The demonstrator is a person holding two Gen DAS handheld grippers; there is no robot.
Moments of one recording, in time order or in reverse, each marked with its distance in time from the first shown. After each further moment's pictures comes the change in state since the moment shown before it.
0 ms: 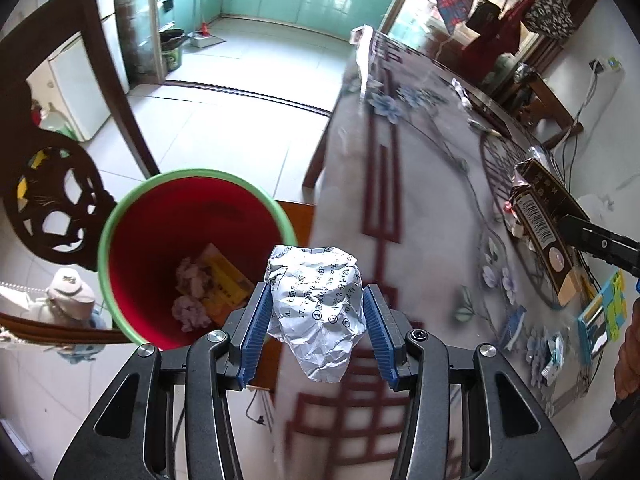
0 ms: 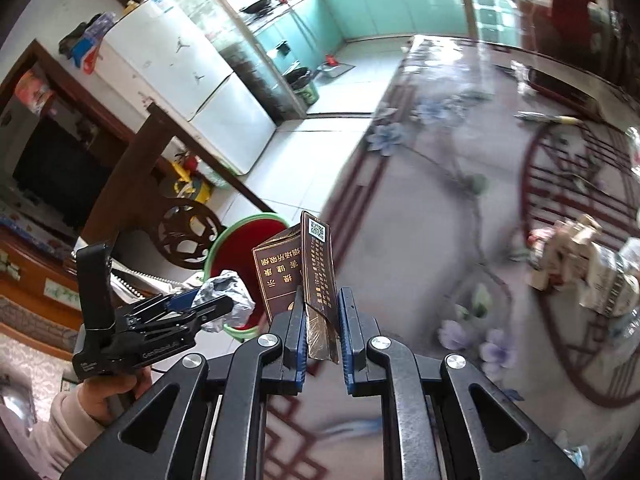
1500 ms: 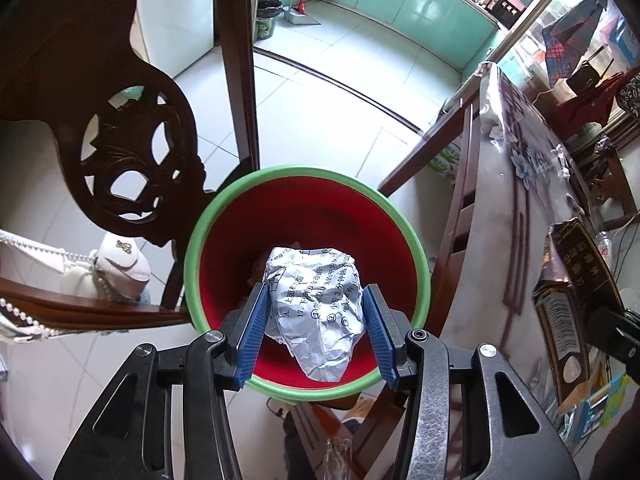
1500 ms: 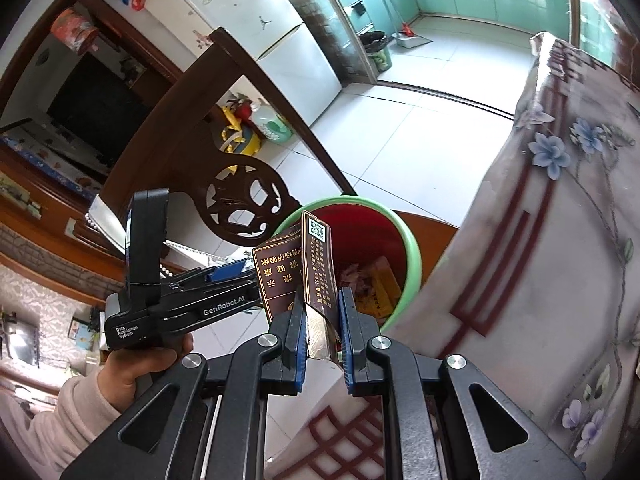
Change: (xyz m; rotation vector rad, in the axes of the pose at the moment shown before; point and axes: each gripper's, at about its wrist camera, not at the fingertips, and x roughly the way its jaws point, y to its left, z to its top) left arm 0.019 0.110 0.021 -0.267 0.025 0.158; right arm 0.114 0.109 0.036 -0.166 0.130 0.138
